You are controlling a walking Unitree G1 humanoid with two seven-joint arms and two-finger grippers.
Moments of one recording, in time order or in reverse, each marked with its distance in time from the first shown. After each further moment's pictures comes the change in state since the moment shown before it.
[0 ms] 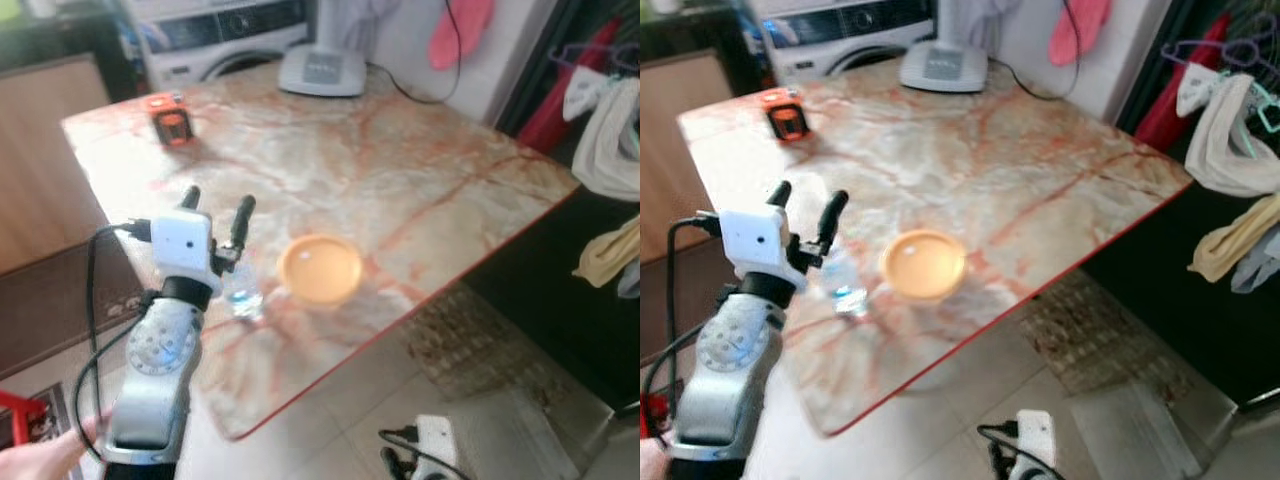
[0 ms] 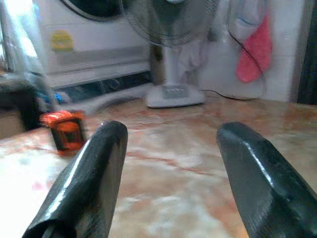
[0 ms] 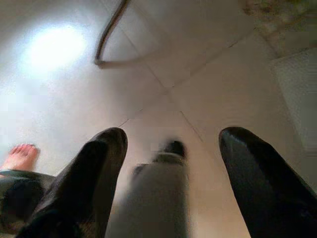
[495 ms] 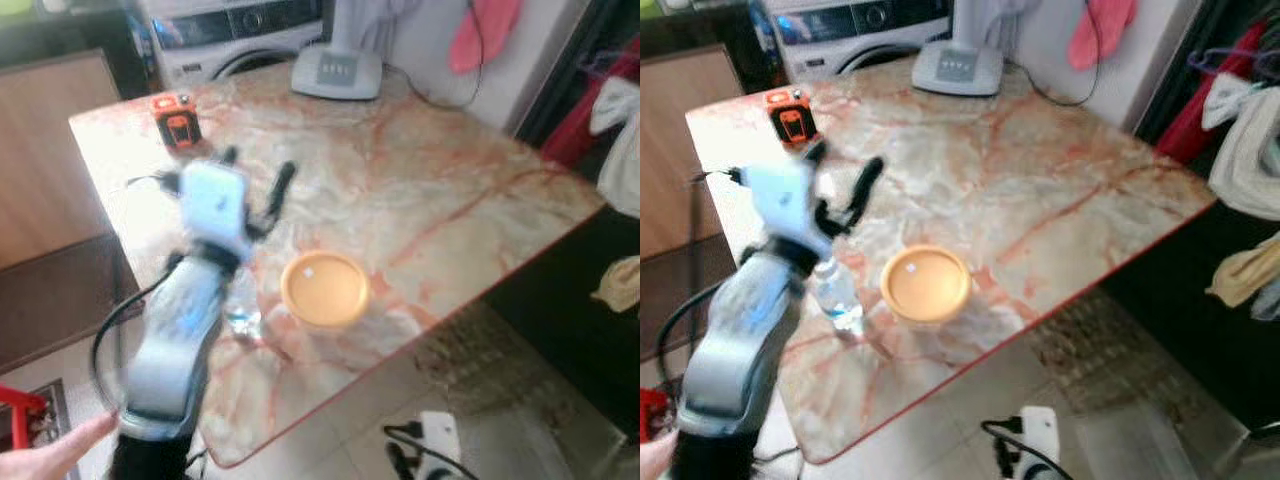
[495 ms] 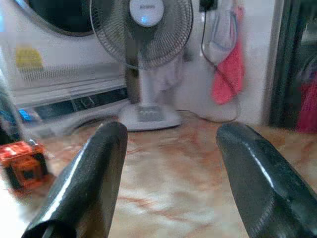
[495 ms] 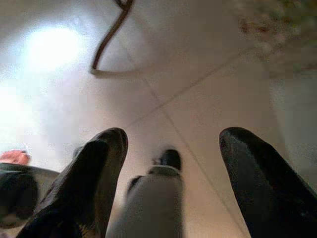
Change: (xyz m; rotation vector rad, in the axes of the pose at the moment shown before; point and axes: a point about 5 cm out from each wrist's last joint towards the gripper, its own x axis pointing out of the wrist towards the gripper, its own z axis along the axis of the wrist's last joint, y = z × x) left arm 0.032 -0.021 0.053 -0.086 -0.049 -0.089; right arm 0.002 0.000 0.009 -0.011 -0.022 0.004
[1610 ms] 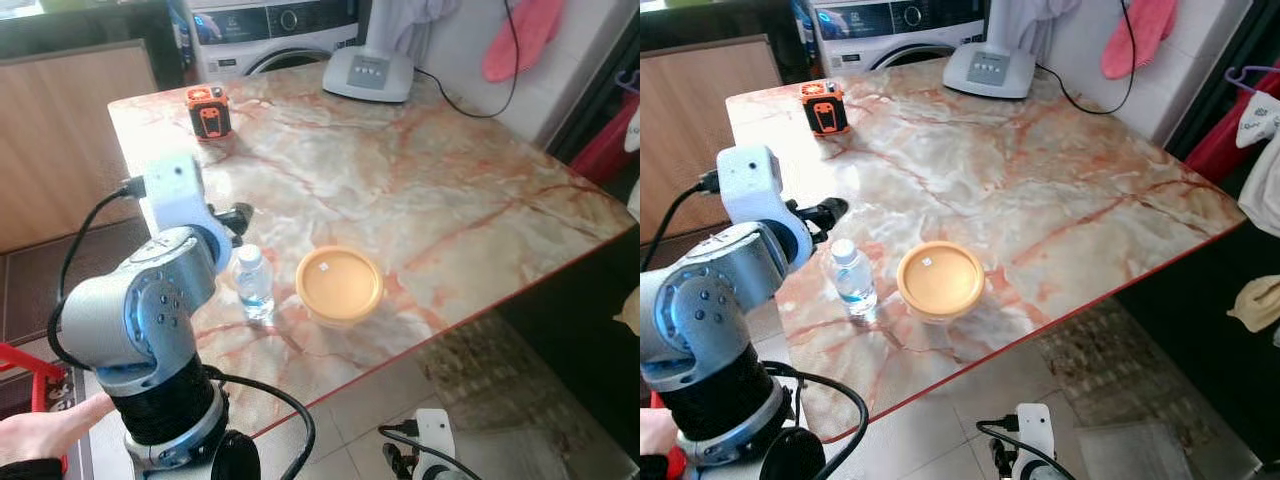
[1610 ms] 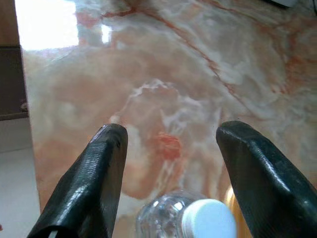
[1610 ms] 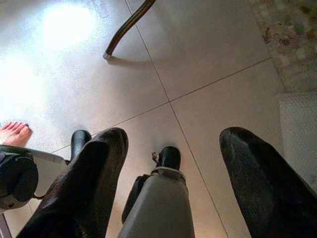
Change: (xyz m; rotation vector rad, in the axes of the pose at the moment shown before) left arm -0.010 0.027 -0.002 -0.332 0.687 0.376; right arm 0.003 0.006 0.004 -0.046 0.032 0.029
